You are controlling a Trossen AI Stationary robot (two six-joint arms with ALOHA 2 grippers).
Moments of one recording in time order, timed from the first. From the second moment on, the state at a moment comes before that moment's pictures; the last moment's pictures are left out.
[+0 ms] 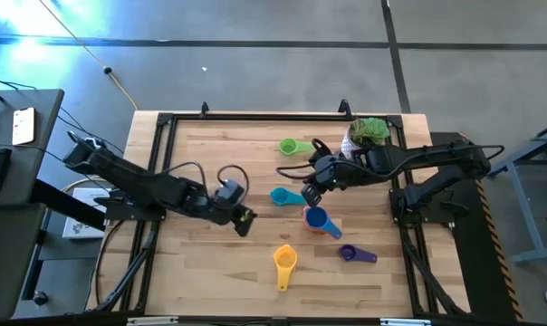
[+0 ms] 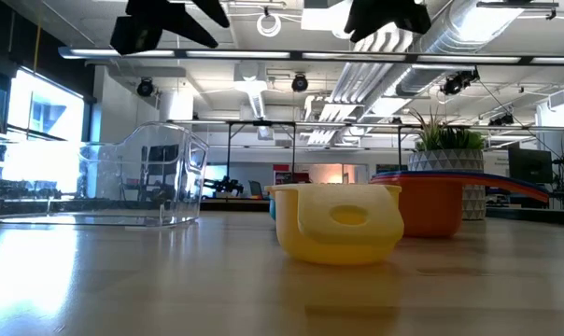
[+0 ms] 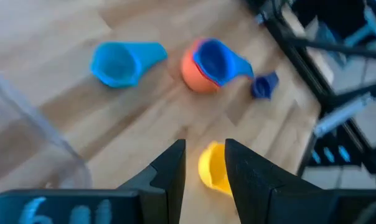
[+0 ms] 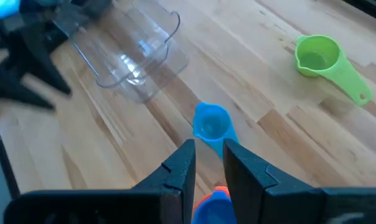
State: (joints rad) left arm -0.37 1.37 1.07 -0.49 -0.37 -1.12; right arm 0.13 1.44 1.43 -0.89 0.29 0.77
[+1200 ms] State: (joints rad) left arm -0.38 1.81 1.07 -0.04 -0.20 -0.97; right arm 0.23 1.46 1.43 -0.95 0.43 1.04
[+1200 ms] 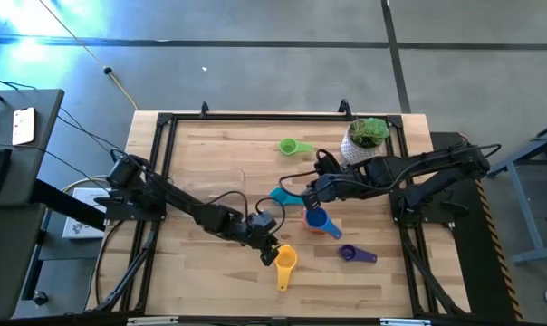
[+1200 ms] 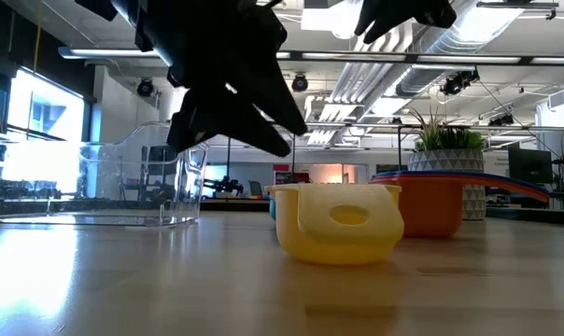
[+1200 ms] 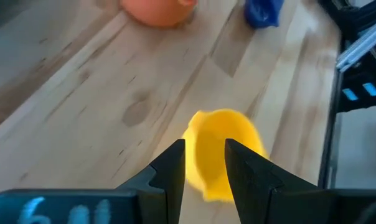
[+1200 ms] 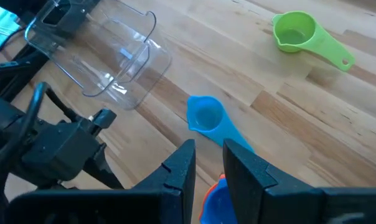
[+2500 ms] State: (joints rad) left arm -0.39 1.93 1.07 0.02 -0.19 -0.98; right arm 0.23 1.47 1.42 -0.97 0.43 1.04
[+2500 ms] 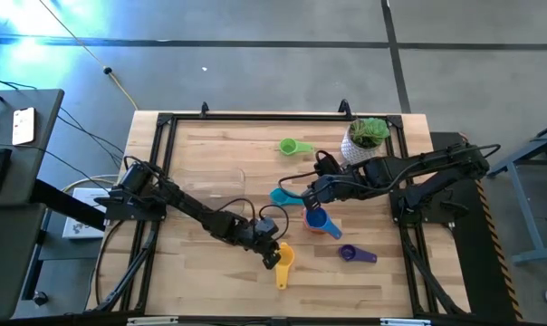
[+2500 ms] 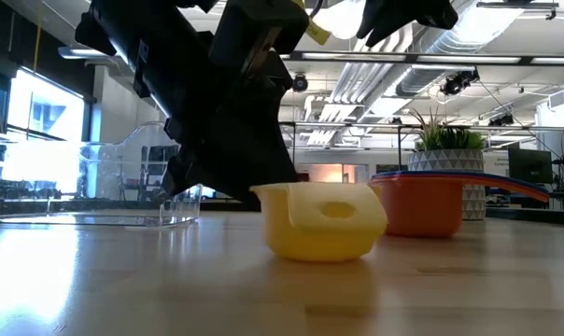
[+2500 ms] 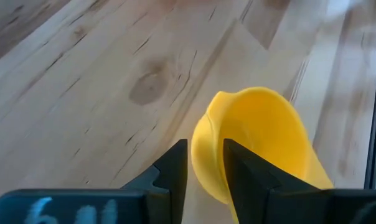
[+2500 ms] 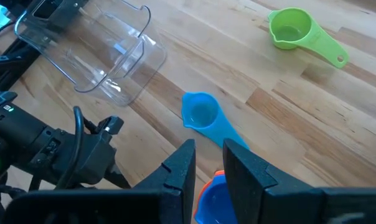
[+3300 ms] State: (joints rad) left arm -0.32 1.86 1.07 0.00 -0.19 -0.99; right arm 0.23 1.47 1.42 -0.98 0.24 1.12
